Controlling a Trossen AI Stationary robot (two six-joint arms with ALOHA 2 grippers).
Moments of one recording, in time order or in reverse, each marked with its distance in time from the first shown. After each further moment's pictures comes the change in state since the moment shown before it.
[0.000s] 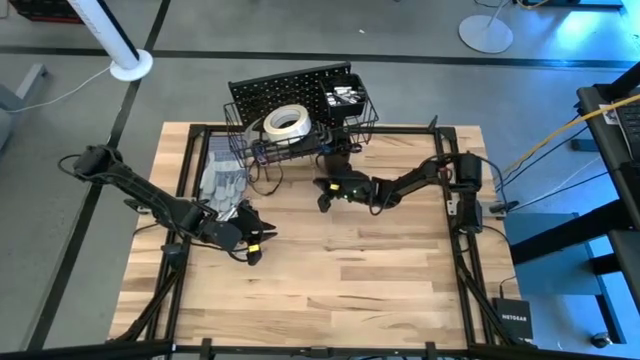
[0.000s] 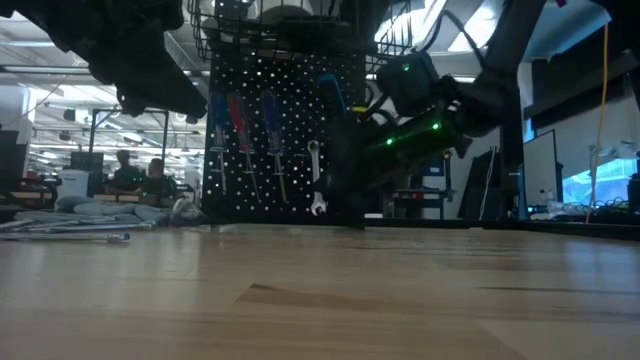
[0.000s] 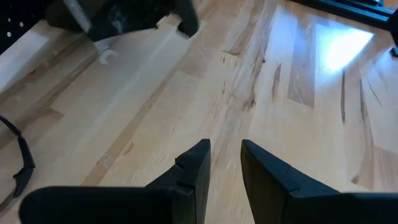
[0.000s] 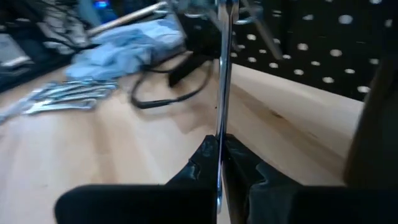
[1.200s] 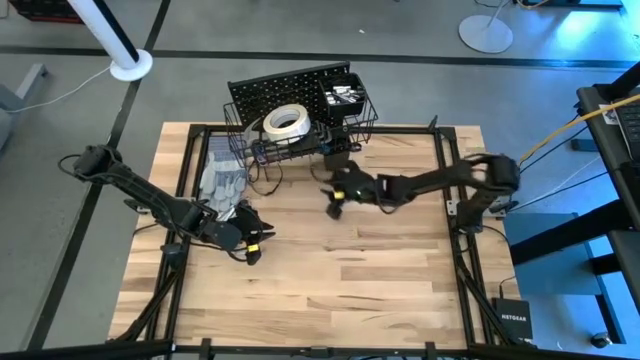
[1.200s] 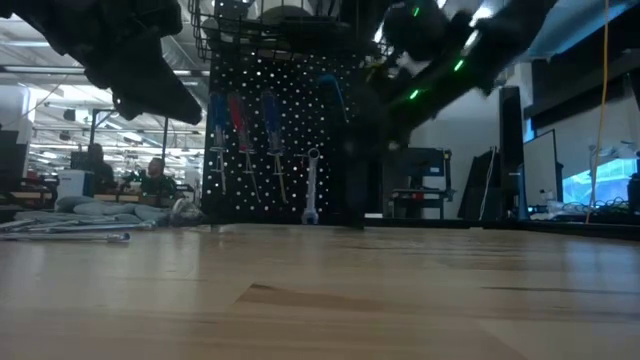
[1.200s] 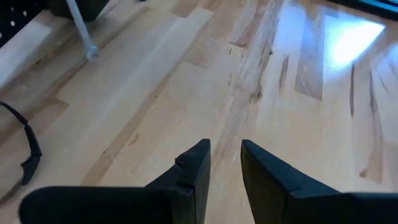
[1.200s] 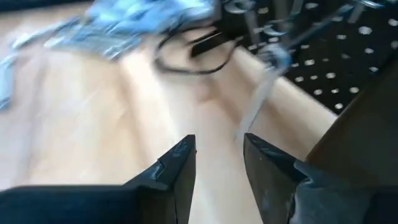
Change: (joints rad) left arm 0.000 0.000 0.000 -0.038 0.000 -0.025; right arm 0.079 -0.261 0.047 -0.486 0.019 -0.201
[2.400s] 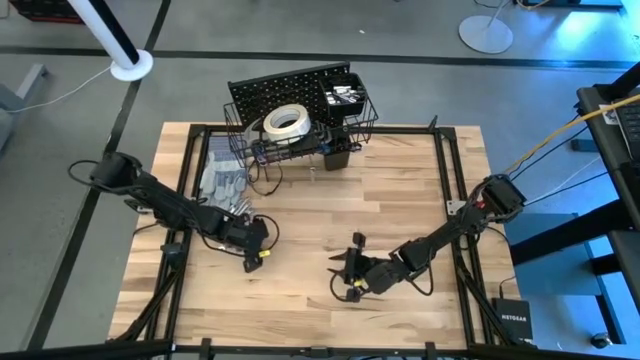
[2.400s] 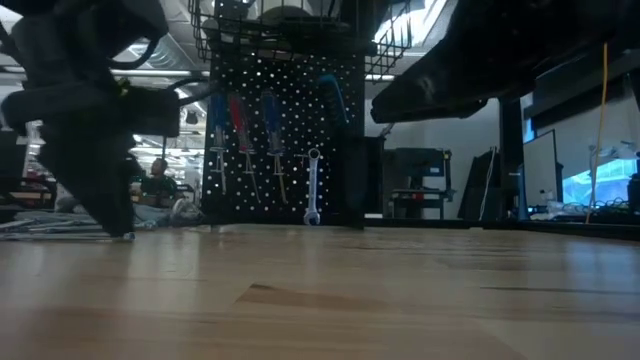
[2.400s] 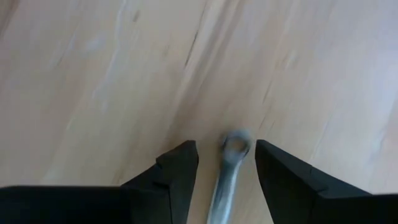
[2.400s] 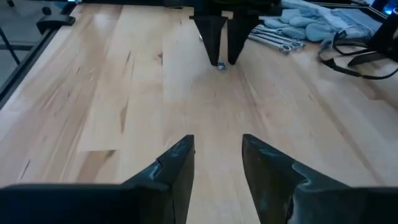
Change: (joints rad) left arm 0.106 0.306 0.004 -0.142 0.431 -0.086; right arm 0.652 0.065 -0.002 0.047 0.353 0.158
